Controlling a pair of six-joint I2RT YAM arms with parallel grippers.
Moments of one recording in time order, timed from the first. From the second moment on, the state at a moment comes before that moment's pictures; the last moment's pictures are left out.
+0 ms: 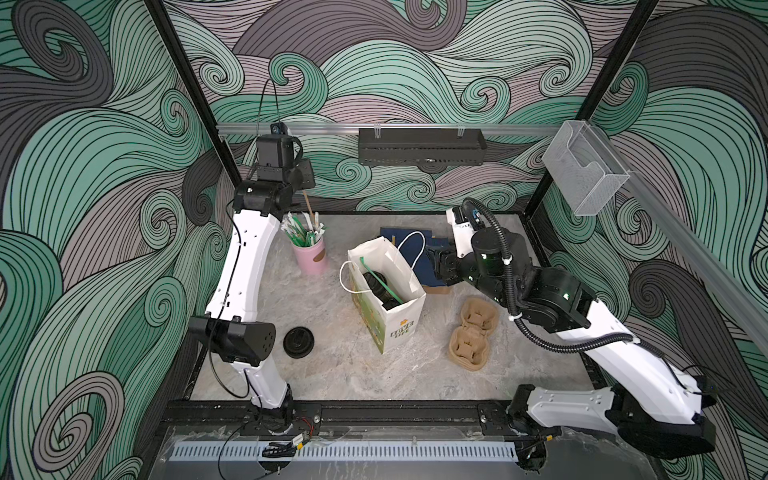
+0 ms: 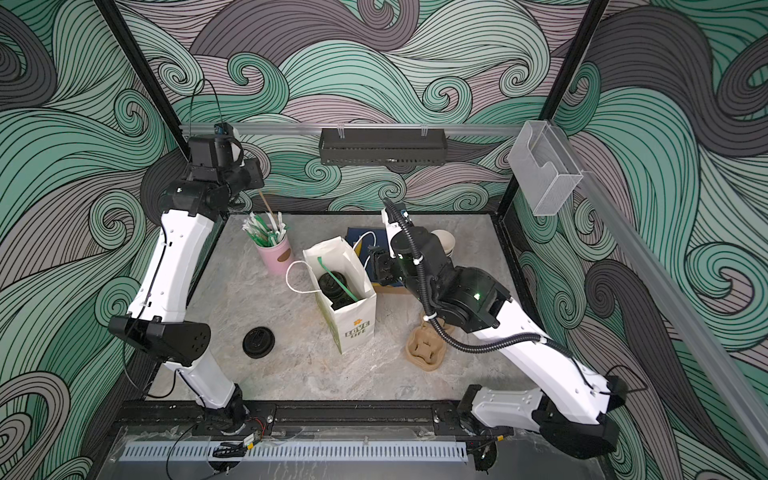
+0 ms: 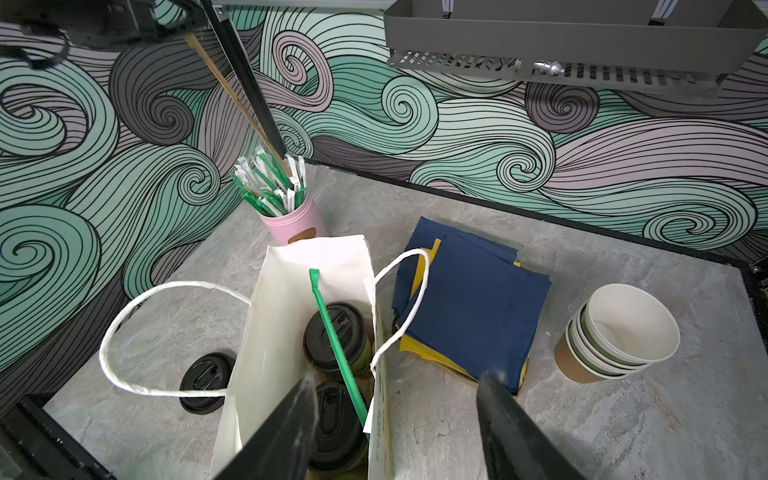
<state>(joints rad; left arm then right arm) -0.15 1.72 2.19 -0.85 -0.19 -0.18 0.93 1.21 1.59 -0.85 0.39 0.29</state>
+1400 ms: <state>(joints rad) -0.15 0.74 1.58 -1.23 0.53 -0.45 1.19 1.68 1.76 -0.42 -0.49 0.09</state>
